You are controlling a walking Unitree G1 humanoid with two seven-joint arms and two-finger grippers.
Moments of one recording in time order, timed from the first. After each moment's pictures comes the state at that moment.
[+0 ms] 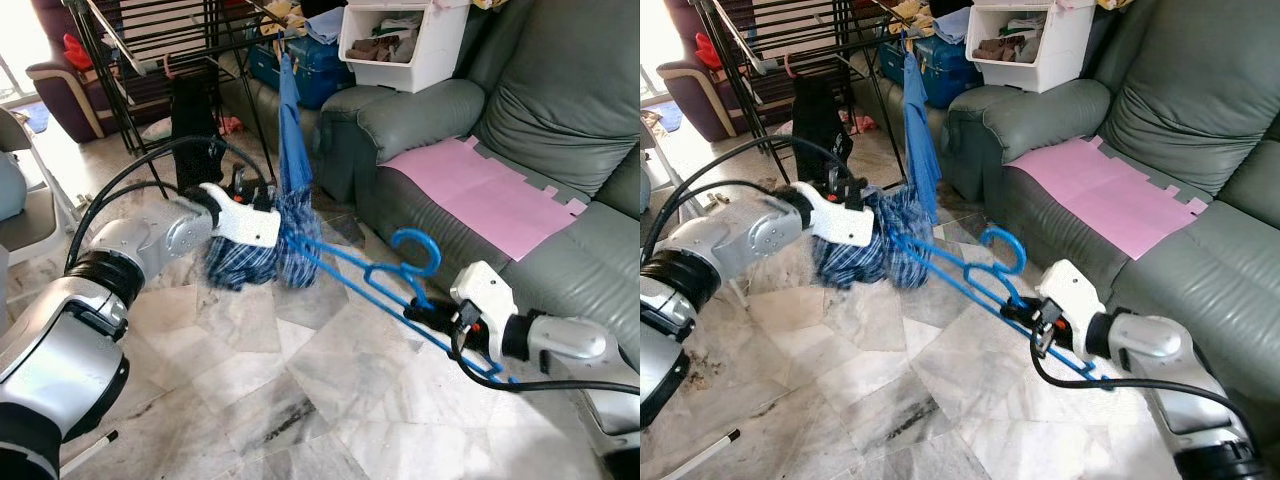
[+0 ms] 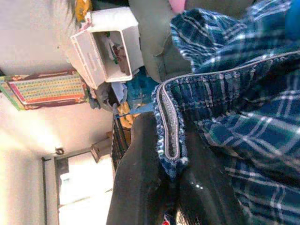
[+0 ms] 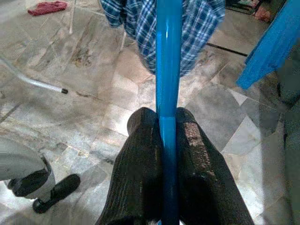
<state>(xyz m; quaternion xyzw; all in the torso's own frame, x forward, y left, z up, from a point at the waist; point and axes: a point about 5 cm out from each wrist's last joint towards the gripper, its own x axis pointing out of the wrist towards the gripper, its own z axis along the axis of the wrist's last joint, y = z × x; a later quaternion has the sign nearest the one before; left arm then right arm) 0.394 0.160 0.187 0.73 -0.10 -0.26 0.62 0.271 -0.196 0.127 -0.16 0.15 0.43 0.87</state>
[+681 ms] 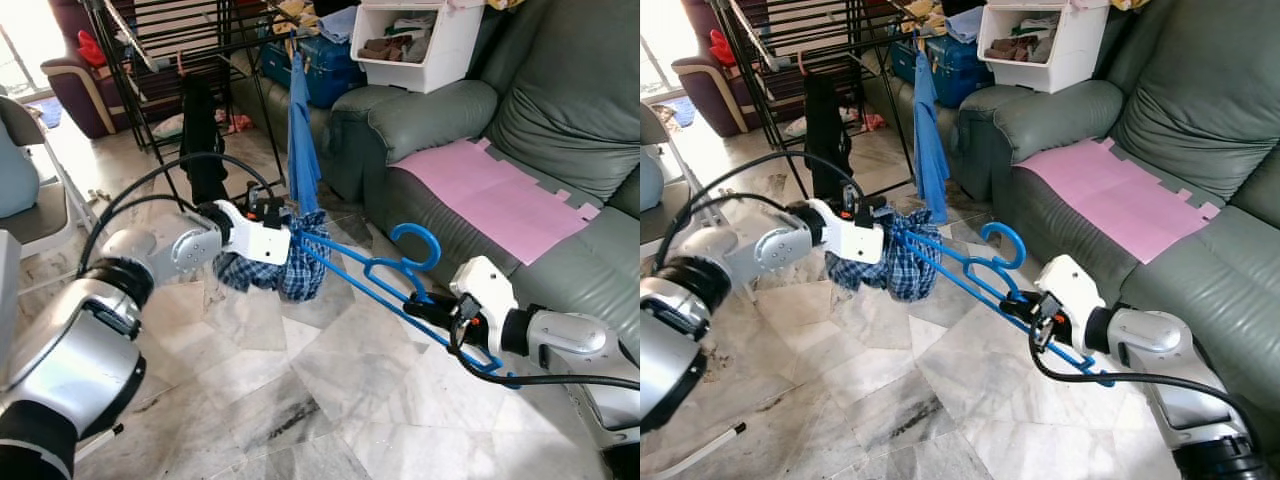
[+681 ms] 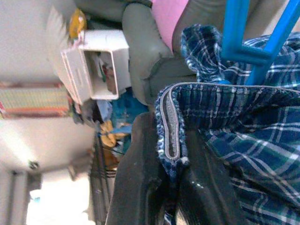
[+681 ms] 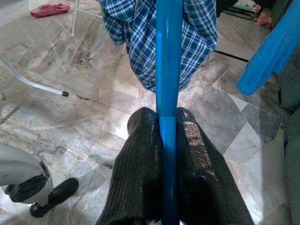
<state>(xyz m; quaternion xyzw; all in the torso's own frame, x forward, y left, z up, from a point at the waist) 0.386 0.147 0.170 0.67 -0.11 -0.32 0.66 0.275 -0.194 0.133 -0.16 0.15 0.43 0.88</state>
